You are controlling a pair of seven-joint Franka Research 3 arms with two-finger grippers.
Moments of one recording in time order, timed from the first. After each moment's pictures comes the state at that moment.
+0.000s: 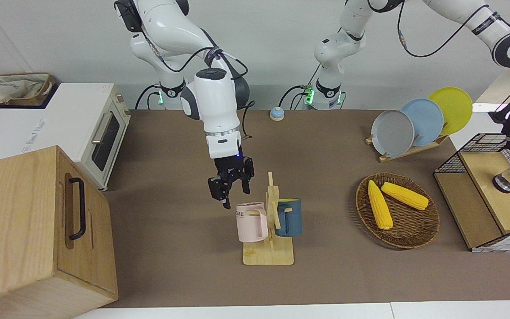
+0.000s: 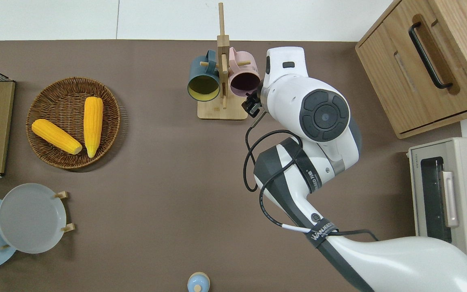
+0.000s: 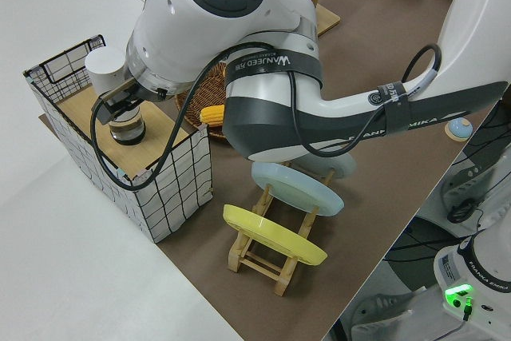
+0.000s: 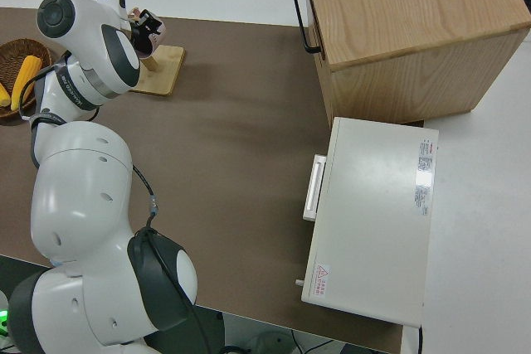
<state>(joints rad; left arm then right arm) 0.45 0.23 0.16 -1.62 -0.49 2.28 0.89 0.23 0.45 0.21 -1.52 -0.26 2.46 -0.28</state>
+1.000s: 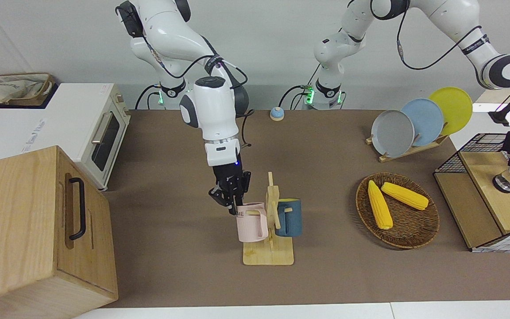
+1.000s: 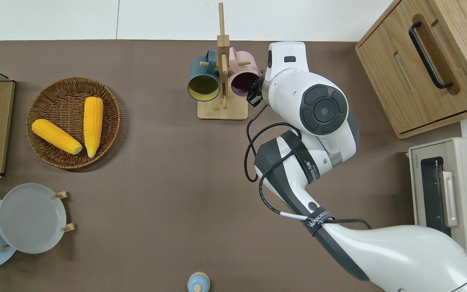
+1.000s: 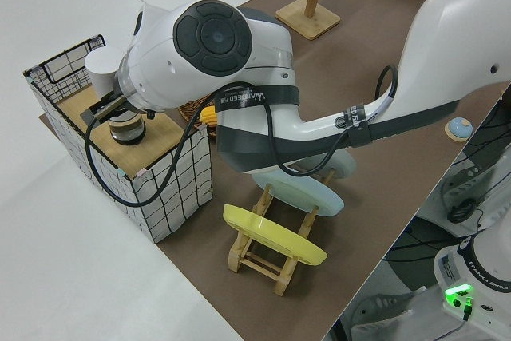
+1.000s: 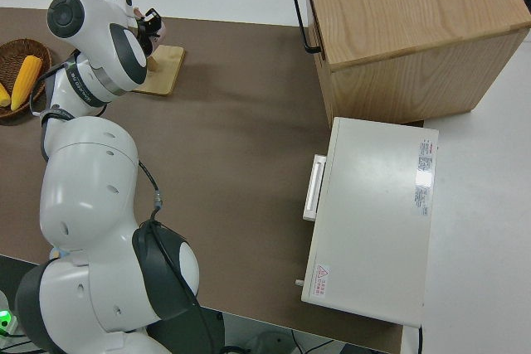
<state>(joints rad) 0.45 0.30 0.14 -1.64 -0.69 2.45 1.02 0.25 0.50 0.17 -1.47 -0.26 2.50 -0.28</state>
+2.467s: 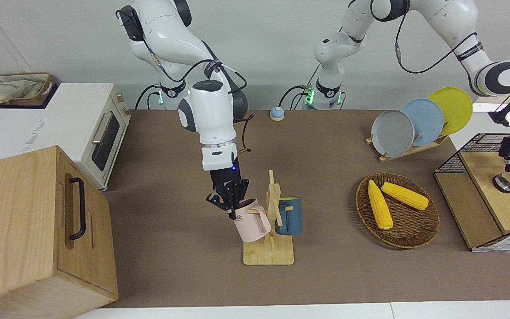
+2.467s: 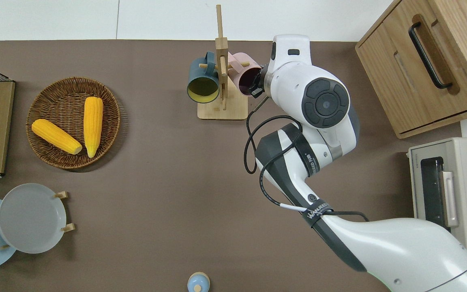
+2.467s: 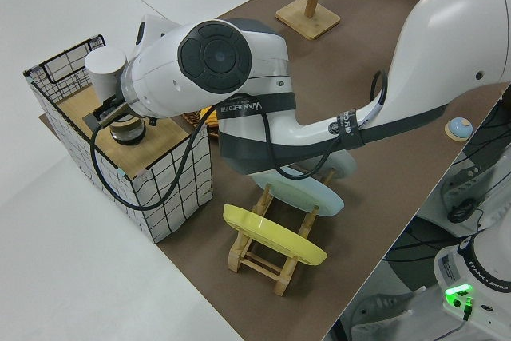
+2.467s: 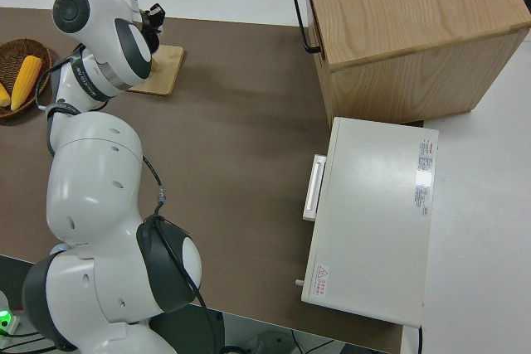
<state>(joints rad) 0.45 0.32 0.12 -1.66 -0.77 2.50 1.07 0.26 0.53 0.15 -1.42 -0.26 2.50 -0.25</state>
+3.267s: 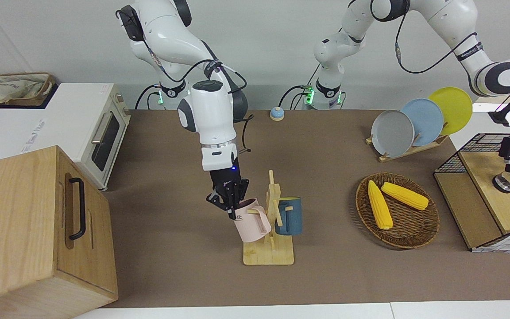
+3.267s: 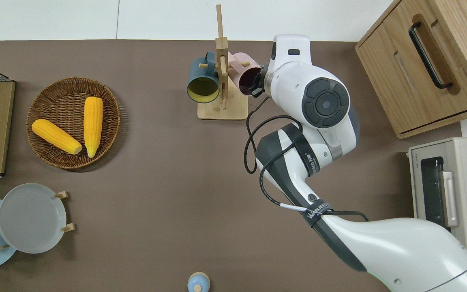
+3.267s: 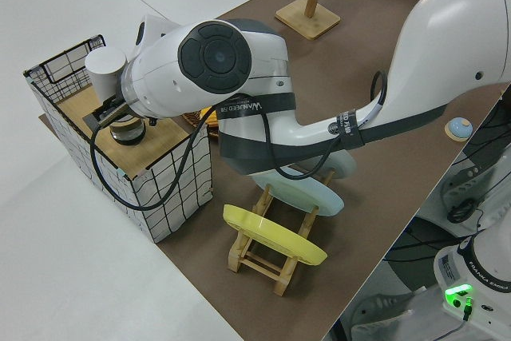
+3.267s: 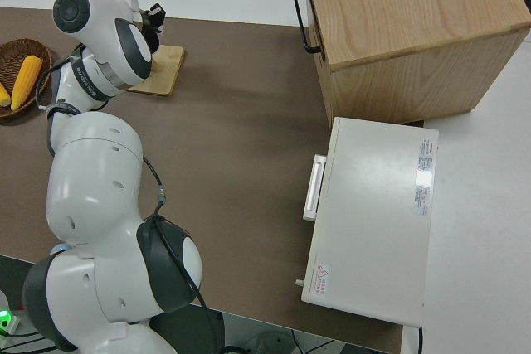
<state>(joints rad) 0.45 0.32 0.12 -1.66 -0.77 2.50 1.07 0.26 0.53 0.15 -1.42 -0.26 2.50 -0.25</state>
